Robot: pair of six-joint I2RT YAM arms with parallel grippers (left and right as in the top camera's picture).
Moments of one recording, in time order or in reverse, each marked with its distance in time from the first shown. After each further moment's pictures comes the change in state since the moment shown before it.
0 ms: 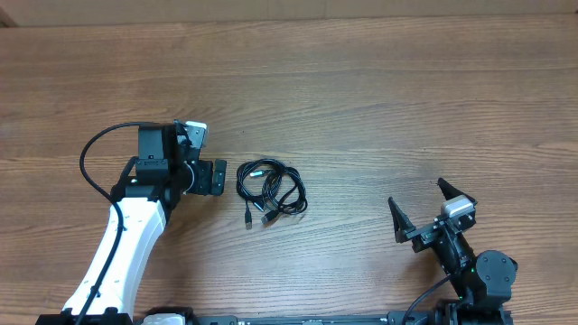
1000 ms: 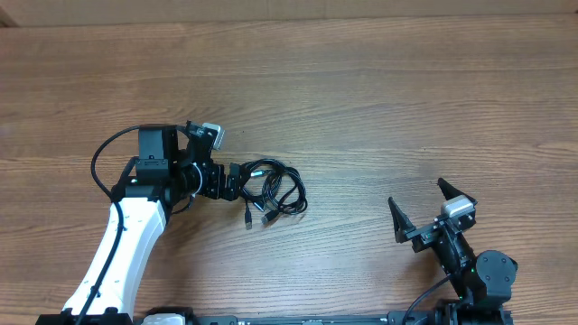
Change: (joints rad) left arm 0.000 0.000 0.000 -0.016 0.364 0.000; right arm 0.000 0.000 0.000 -0.001 0.000 0.000
